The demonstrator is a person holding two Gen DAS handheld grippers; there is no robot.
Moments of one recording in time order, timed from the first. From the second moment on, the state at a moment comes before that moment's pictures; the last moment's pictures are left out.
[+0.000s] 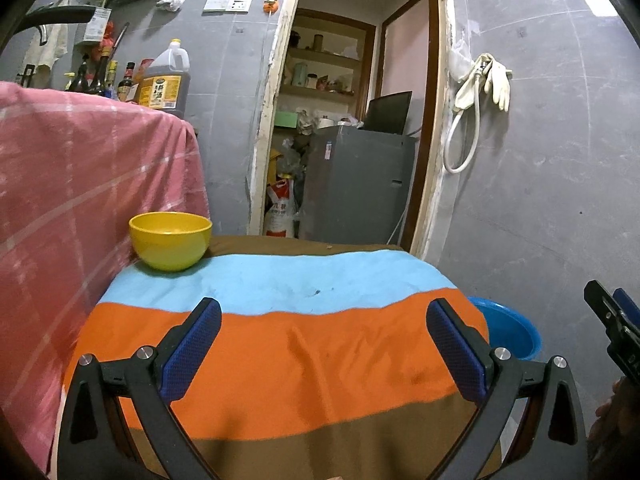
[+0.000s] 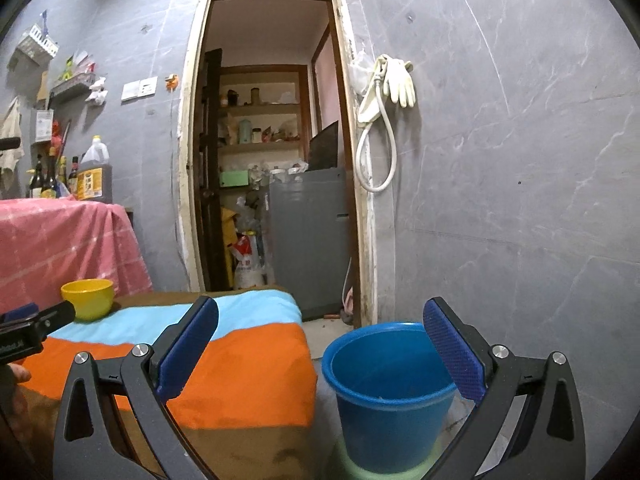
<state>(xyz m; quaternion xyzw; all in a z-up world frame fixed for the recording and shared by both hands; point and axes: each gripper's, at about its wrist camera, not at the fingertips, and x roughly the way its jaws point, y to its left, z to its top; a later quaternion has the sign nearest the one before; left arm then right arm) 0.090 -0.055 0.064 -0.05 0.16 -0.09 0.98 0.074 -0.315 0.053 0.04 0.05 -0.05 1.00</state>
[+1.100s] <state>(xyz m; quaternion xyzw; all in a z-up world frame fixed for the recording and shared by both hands) 0.003 -0.005 0.022 -0.03 0.15 -0.03 0.99 0.001 -0.239 0.018 0.00 0.06 -0.01 1.00</state>
